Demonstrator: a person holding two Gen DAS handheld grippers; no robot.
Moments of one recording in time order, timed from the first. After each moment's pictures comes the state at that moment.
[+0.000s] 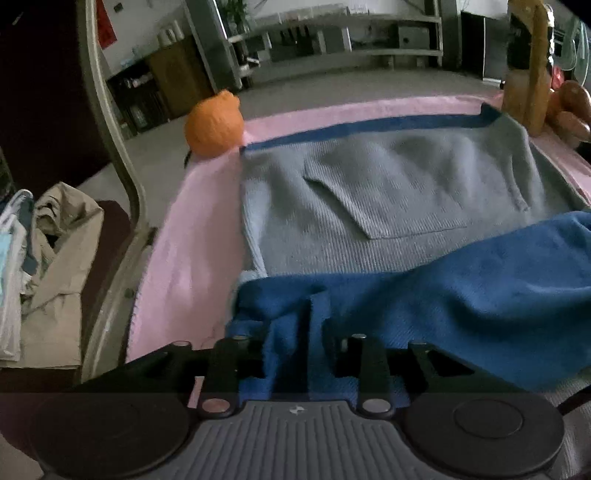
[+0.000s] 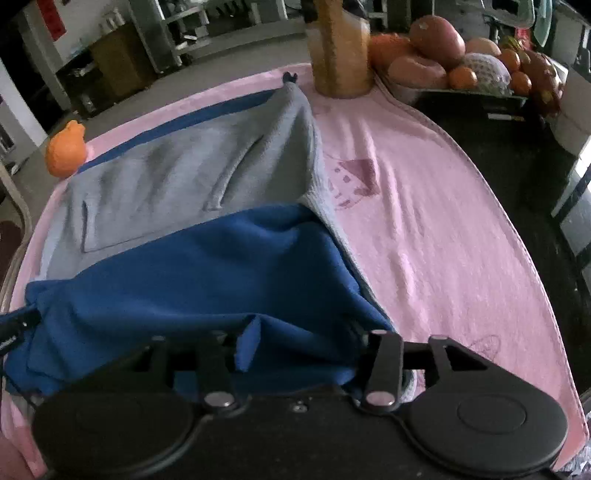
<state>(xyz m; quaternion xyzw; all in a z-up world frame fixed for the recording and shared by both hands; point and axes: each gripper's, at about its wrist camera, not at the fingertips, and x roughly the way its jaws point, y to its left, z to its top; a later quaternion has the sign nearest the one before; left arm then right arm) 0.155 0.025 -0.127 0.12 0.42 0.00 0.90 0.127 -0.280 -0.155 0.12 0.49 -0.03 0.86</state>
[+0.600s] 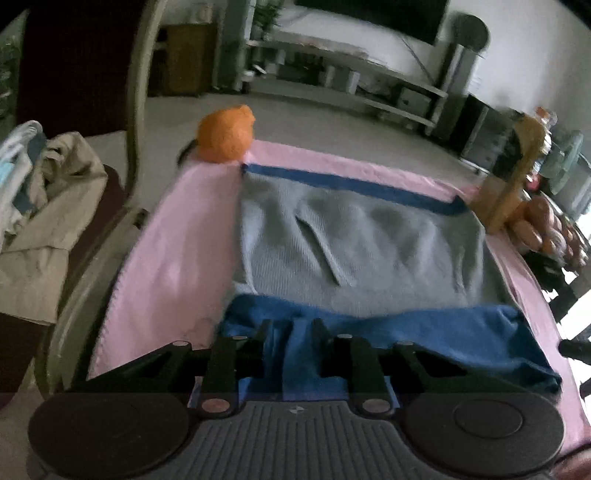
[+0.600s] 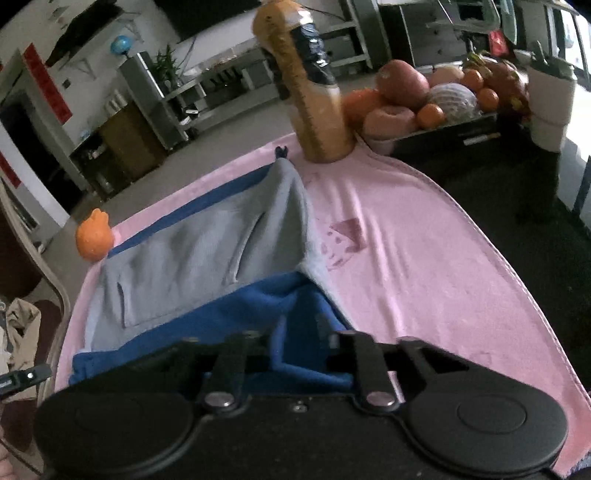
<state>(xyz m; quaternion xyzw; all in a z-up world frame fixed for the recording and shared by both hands) 0.136 0.072 -0.093 -0.06 0.41 -0.08 0.91 0.103 -0.321 -0.128 0.22 0.41 -0.02 0.89</state>
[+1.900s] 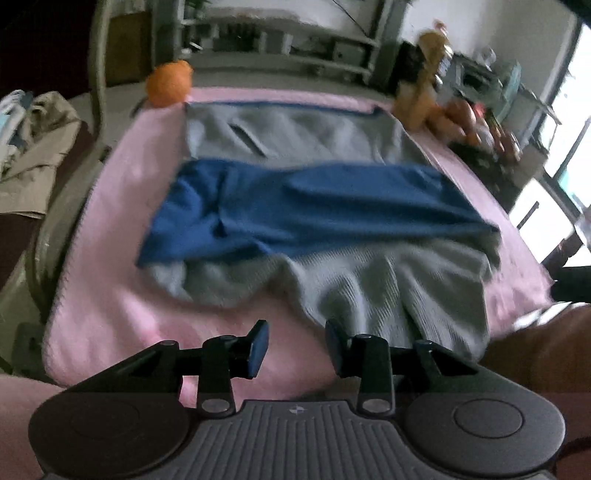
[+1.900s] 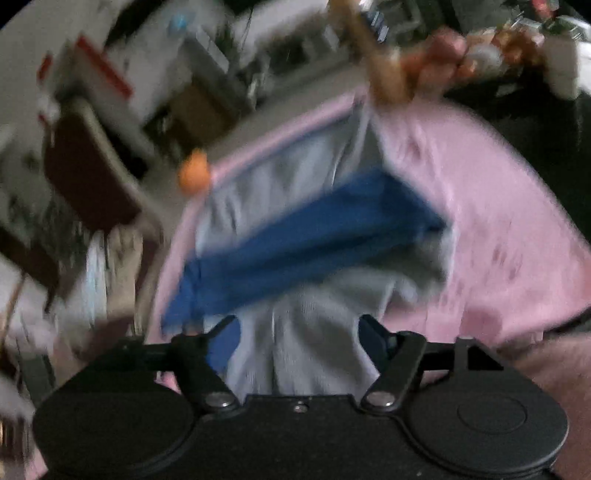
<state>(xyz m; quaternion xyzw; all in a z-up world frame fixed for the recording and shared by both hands) -0.017 0.049 -0.119 0.00 0.44 -0.17 0.88 -0.039 -0.265 -0.102 0.24 0.46 0.09 0.85</state>
